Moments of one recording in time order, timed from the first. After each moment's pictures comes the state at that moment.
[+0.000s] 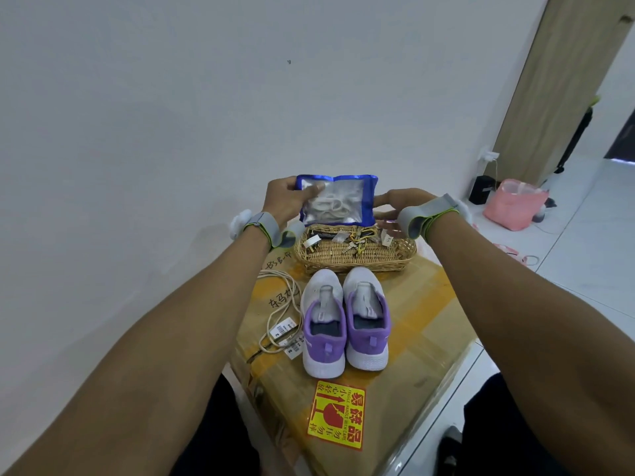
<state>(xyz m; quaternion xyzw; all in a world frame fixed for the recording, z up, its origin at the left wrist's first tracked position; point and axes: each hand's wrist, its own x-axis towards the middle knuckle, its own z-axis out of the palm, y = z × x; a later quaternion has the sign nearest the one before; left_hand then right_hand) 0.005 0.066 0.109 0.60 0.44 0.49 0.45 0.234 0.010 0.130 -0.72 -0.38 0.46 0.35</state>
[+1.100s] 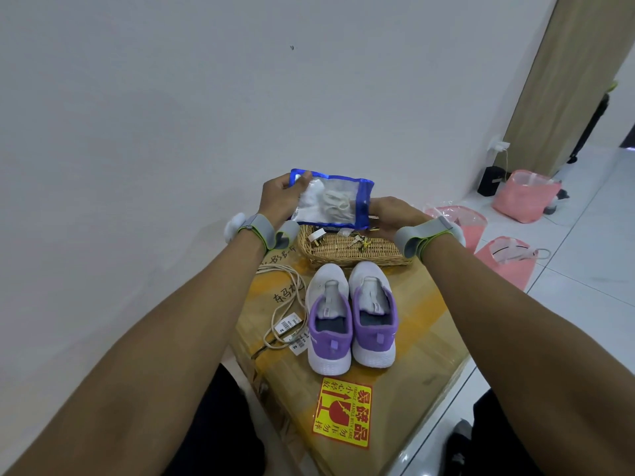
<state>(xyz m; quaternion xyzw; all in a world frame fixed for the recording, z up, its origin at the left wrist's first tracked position) -0.007 0.067 0.100 0.60 0.49 0.50 0.39 0.199 0.012 0.087 -0.57 -0.40 0.52 0.49</state>
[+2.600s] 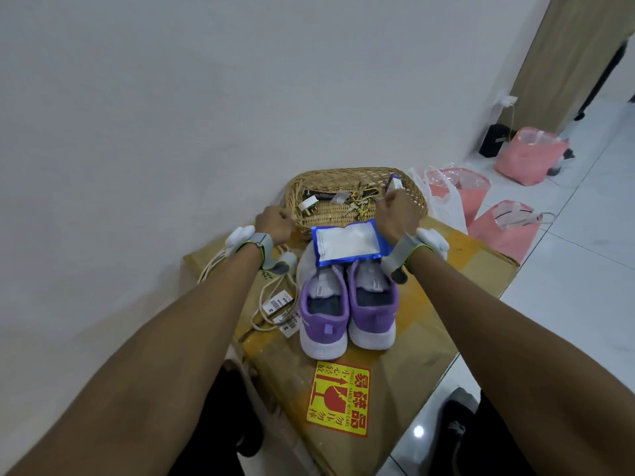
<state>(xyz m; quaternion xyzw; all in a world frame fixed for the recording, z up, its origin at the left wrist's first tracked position) -0.010 0.098 -0.024 0.69 0.64 0.21 0.26 0.217 0.037 -0.014 -0.80 -0.45 0.11 0.39</state>
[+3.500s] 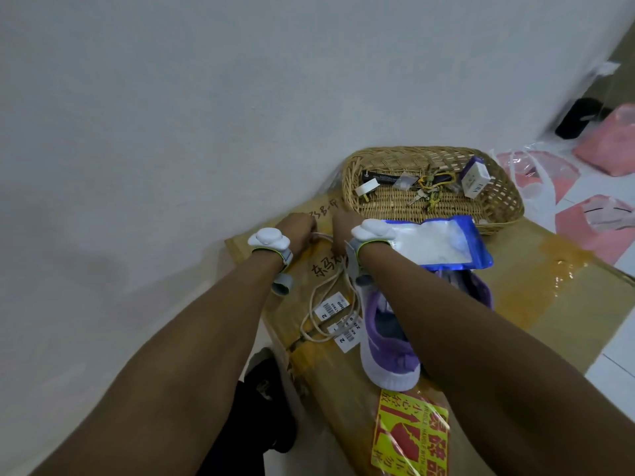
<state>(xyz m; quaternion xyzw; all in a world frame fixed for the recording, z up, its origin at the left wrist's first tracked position) -0.091 0.167 -0.106 0.82 0.55 0.03 0.14 0.046 0.124 -0.064 -0.69 -0.69 0.21 0.07</state>
